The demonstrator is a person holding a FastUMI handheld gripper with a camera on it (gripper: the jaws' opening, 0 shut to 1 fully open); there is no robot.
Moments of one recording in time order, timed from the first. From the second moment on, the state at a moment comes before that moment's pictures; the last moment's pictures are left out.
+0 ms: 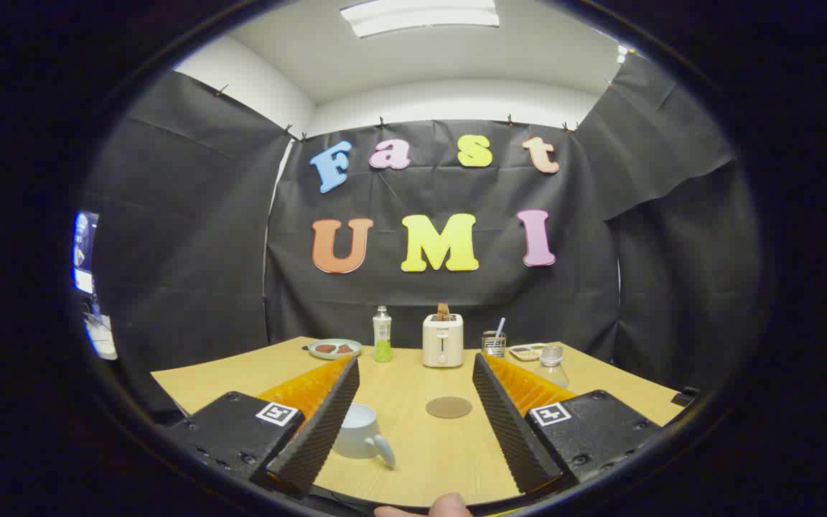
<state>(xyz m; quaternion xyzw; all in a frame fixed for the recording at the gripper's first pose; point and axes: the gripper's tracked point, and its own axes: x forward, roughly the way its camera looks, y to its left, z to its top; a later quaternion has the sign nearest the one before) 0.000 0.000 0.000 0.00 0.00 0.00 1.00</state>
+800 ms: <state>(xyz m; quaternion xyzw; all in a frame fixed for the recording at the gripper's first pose) -0.006 0.001 0.005 0.00 0.00 0.00 1.00</state>
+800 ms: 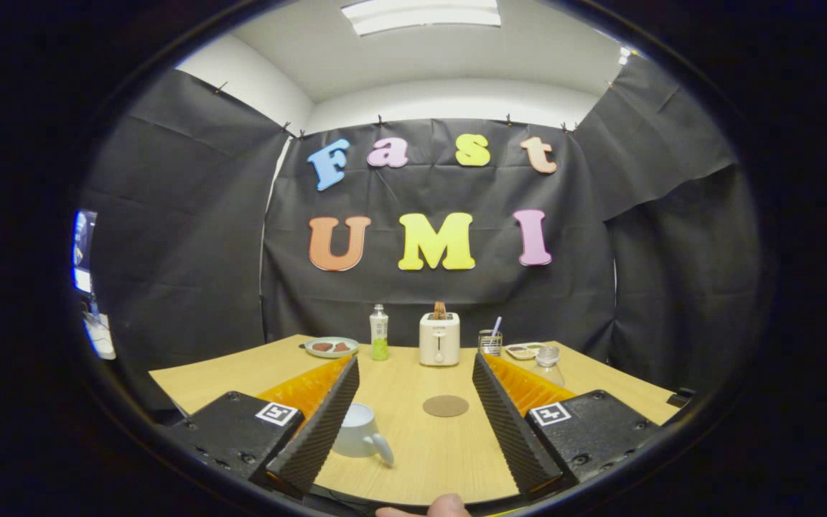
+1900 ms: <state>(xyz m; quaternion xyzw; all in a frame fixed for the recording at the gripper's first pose) -0.020 -0.028 0.008 0.00 -0.03 -0.04 1.00</state>
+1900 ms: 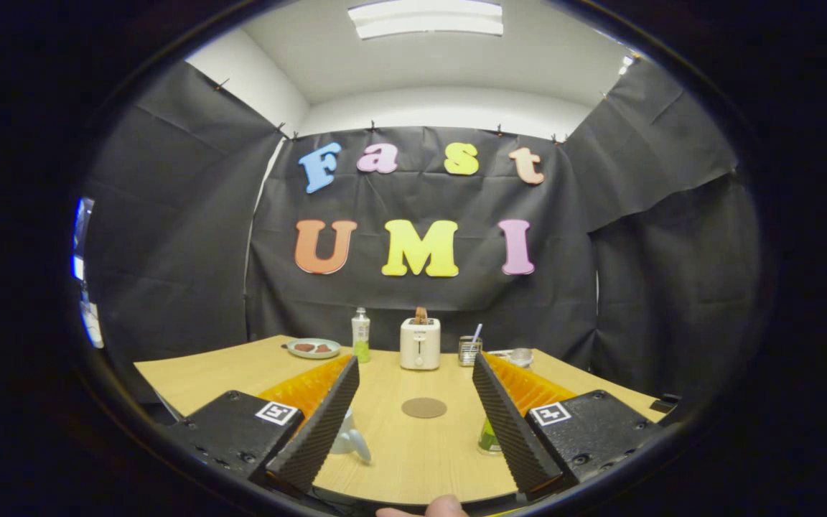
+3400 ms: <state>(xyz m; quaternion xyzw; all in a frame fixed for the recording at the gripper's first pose) 0.101 -0.163 -0.127 0.03 0.14 -0.09 0.99</state>
